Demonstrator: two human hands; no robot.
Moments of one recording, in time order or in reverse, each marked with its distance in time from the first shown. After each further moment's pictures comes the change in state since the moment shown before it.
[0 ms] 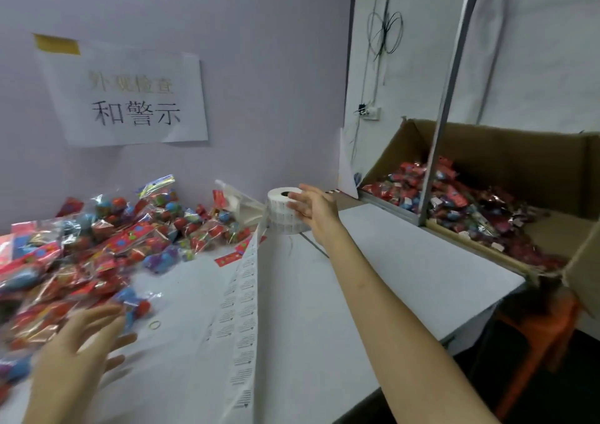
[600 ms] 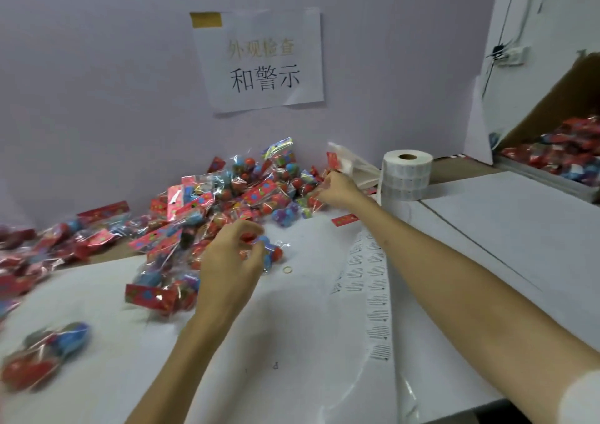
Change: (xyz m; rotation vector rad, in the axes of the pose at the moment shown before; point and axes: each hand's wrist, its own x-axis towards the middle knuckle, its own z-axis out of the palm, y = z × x) left_hand 0.020 0.038 -0.024 0.556 0.049 0.356; right_hand 0.006 0.093 0.146 -1.180 -0.374 -0.171
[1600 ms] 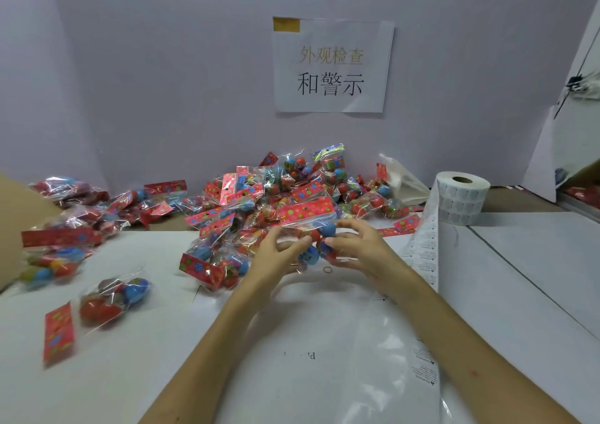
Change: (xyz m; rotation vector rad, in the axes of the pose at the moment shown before) left_hand 0.006 -0.036 0.004 -0.613 -0.211 -0.439; right_hand -0.120 -0.020 0.041 0.928 -0.354 0.015
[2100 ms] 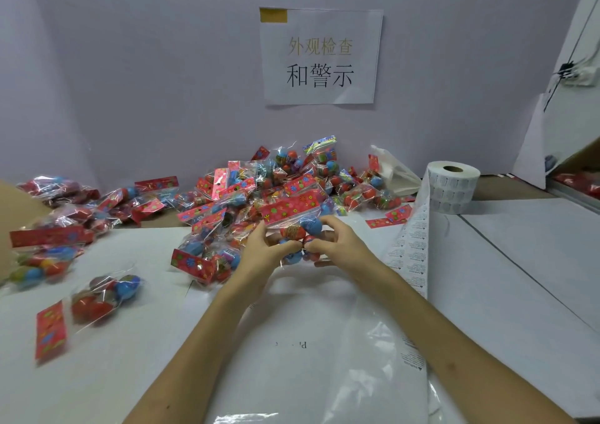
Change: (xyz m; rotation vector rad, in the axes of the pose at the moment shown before) left_hand 0.003 -0.004 0.000 -0.038 0.058 0.009; right_hand -0.007 0.009 0.019 -0.231 -0.067 -0.077
